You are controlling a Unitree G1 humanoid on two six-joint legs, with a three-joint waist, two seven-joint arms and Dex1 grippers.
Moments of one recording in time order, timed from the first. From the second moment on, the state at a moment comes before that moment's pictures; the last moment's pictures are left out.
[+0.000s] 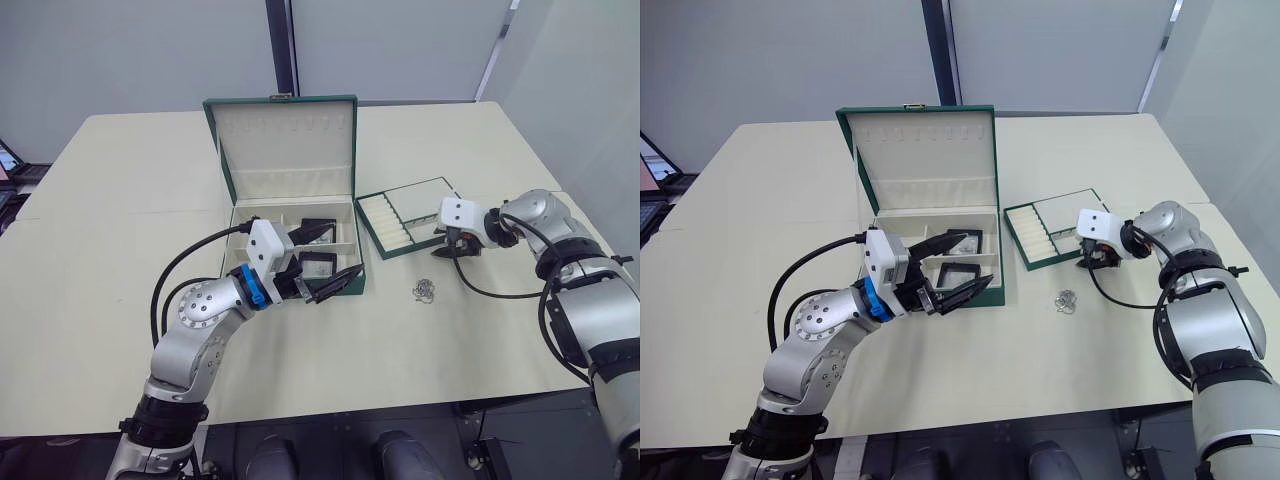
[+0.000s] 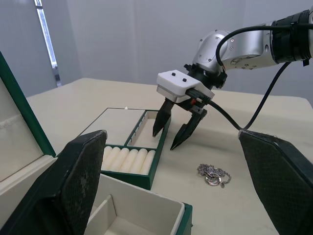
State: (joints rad) left arm -0.29 0.41 -0.07 -0.31 -0.43 0.26 -0.77; right arm -1.21 -0.57 0.32 1.35 -0.34 -0.34 1.10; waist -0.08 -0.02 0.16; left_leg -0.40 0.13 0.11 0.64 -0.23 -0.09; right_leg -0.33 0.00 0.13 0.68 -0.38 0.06
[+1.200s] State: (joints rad) left arm -0.21 0.45 -0.01 -0.36 -0.44 0.26 -0.75; right arm -1.29 -0.70 0.18 1.28 -0.23 -0.25 1.54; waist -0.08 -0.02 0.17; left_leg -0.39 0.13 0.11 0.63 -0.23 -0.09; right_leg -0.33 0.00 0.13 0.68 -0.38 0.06
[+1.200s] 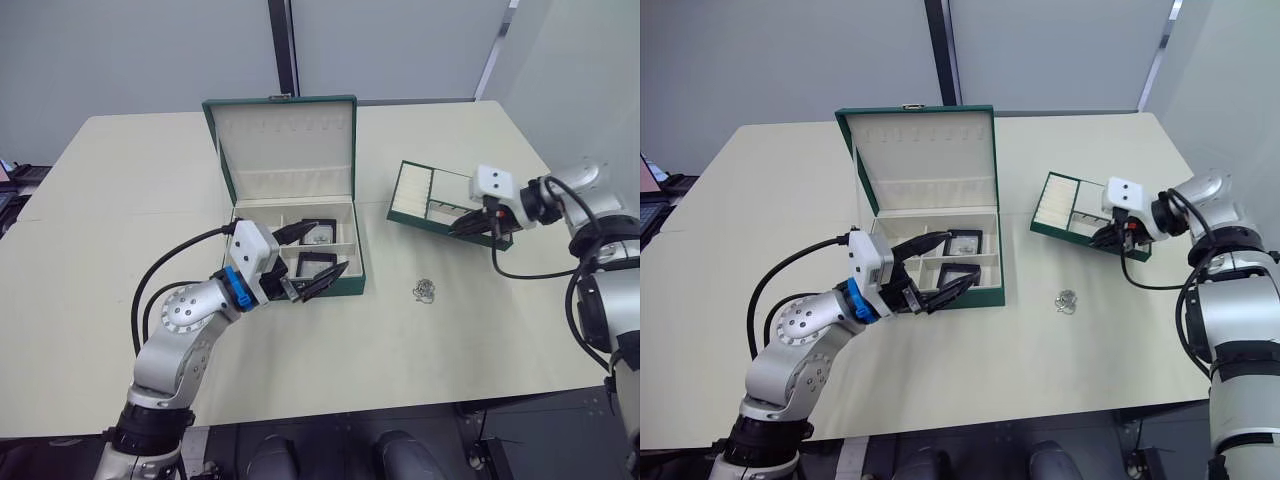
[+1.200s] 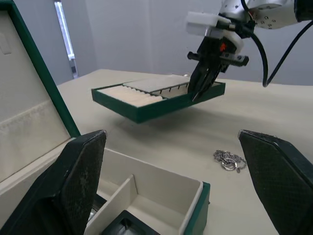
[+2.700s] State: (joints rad) left arm 0.65 0.39 0.49 -0.80 -0.62 0.19 -0.58; right arm -1.07 -0.63 0.55 -0.09 0.25 0.76 1.35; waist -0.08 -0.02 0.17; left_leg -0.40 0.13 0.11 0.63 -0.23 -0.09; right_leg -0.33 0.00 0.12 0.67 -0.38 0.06
